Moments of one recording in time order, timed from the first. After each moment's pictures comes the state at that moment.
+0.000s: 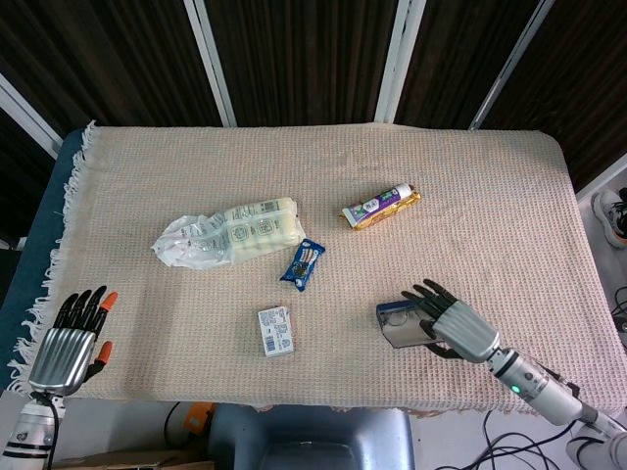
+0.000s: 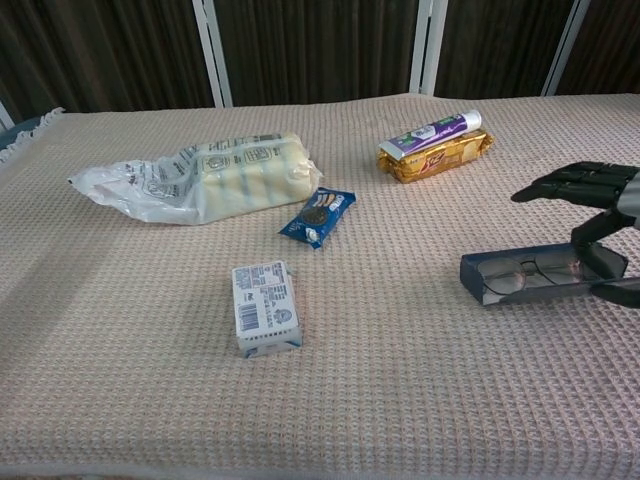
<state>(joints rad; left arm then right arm) -0.17 -1.21 0.00 -1.60 1.53 1.41 0.30 0.52 -1.39 -0.21 -1.06 -1.81 1.38 0.15</state>
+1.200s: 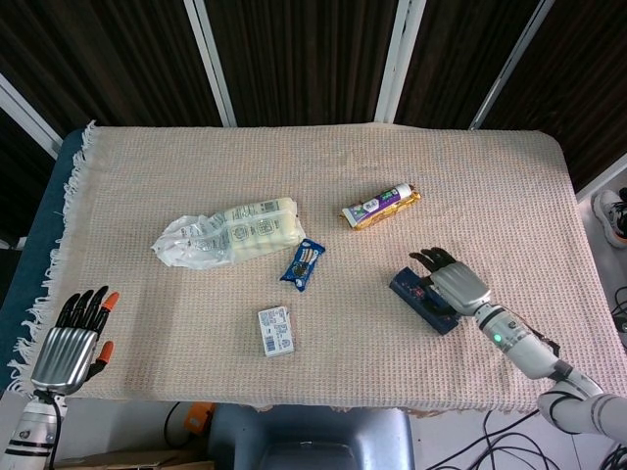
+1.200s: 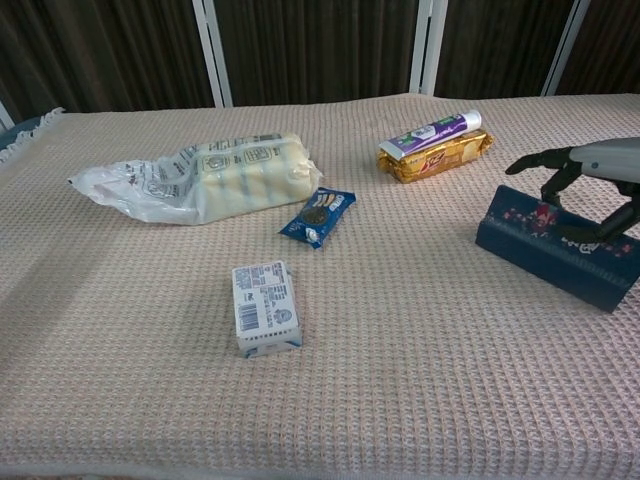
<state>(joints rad) -0.18 -1.22 -0.01 -1.60 1.51 1.39 0.32 0.65 -1.34 -0.06 -1.16 -1.57 0.97 0.30</state>
